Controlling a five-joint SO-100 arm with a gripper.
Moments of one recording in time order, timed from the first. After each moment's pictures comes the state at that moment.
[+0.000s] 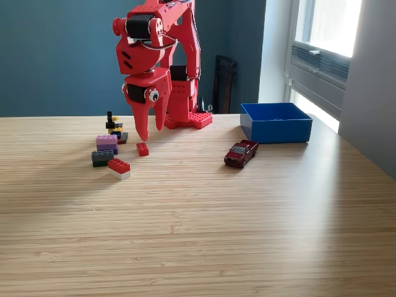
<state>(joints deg) 23.2 98.7 109.6 79.9 20.2</state>
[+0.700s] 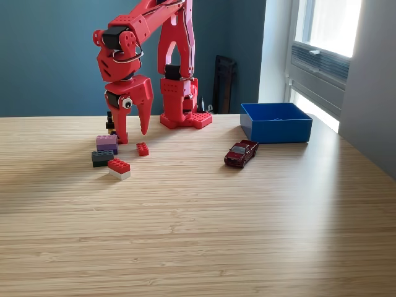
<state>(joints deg) 36.5 98.9 117.1 72.2 18.1</state>
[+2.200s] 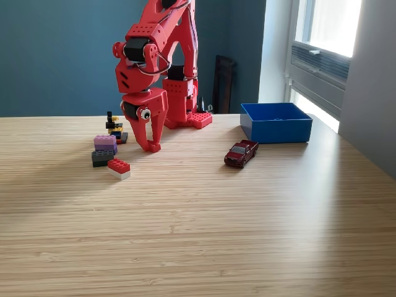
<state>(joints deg) 27.4 101.4 128.3 61.1 23.8</state>
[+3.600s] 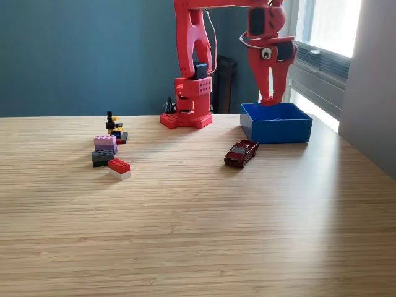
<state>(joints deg) -48.4 101.1 91.3 83.2 17.1</state>
